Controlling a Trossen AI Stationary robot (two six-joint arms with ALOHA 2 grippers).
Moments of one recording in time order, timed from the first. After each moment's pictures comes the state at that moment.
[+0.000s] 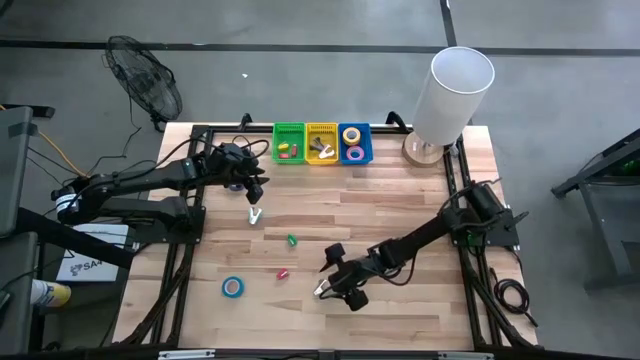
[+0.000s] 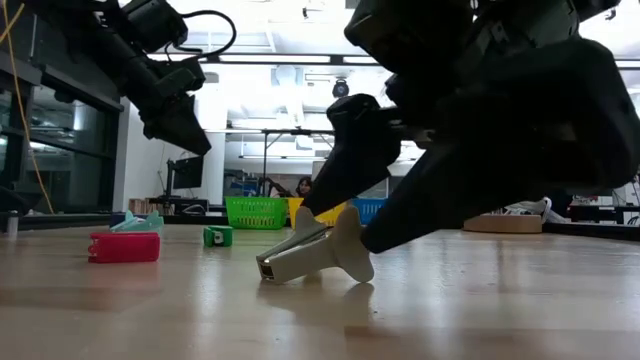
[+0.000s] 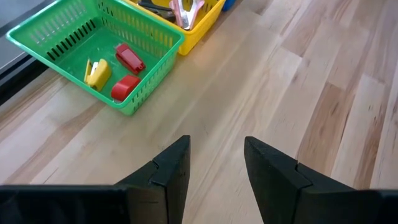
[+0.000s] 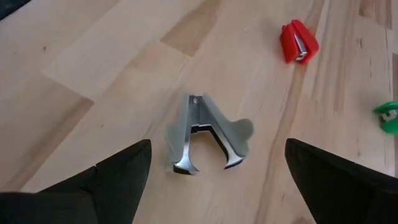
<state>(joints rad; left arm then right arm) 0.43 0.93 0.56 -0.31 -0.03 -0.16 0.41 1.96 1.03 0.21 0.10 -0.14</state>
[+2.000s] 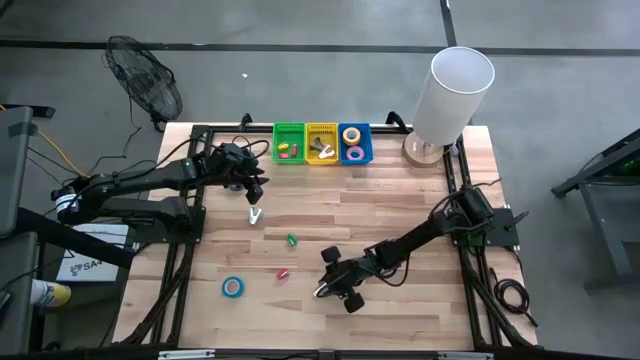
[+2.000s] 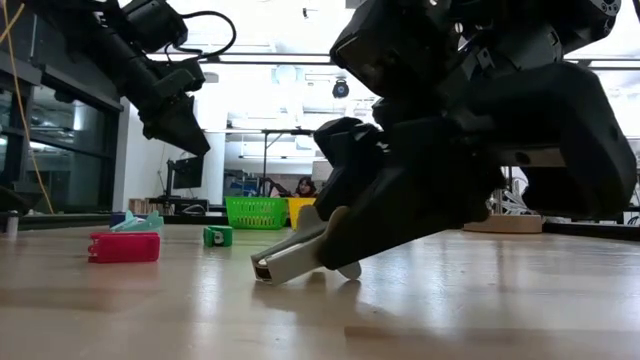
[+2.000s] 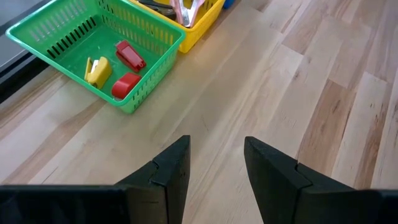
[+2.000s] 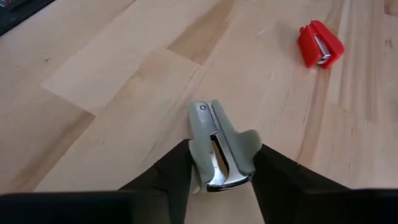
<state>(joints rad) 0.43 0.93 0.56 -0.32 -0.03 -0.16 0.40 2.03 1.03 0.33 0.03 -0.11</state>
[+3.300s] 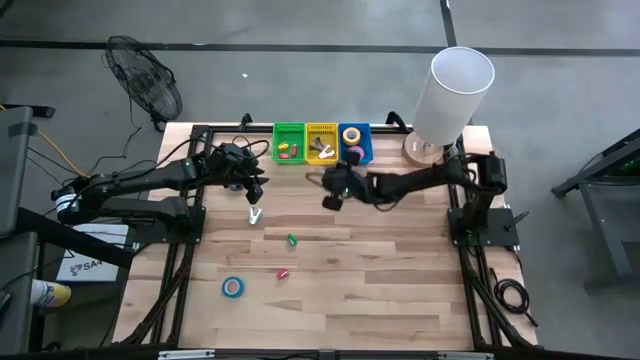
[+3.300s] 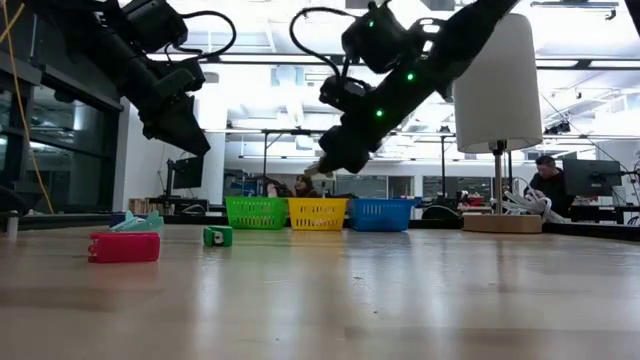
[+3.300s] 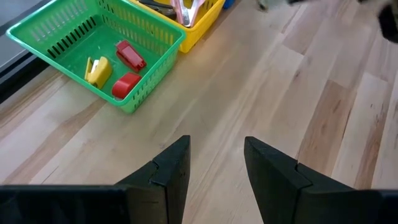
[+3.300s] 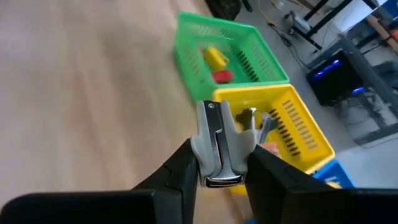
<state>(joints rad) 0.43 0.93 0.56 -0.32 -0.04 -0.16 -0.12 1.82 1.03 0.19 0.54 -0.21</state>
